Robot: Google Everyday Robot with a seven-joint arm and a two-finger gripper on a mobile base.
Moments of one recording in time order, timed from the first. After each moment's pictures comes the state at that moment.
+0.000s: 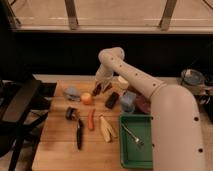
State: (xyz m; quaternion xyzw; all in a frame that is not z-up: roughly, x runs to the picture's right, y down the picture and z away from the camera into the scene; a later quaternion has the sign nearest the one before) arm -0.022 -0.016 0.870 -0.19 -0.27 -0.44 0.83
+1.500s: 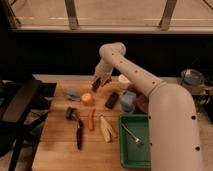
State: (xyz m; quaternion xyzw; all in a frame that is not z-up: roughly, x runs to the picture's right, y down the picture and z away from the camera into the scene) arm -0.034 -0.038 0.894 -0.15 -0.28 -0.45 0.83
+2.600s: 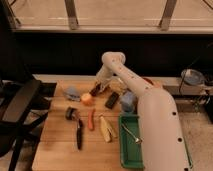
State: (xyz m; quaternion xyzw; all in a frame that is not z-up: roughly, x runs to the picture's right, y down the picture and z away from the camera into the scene) arm -0.036 -0.001 0.944 -0.18 -0.32 -0.41 0.83
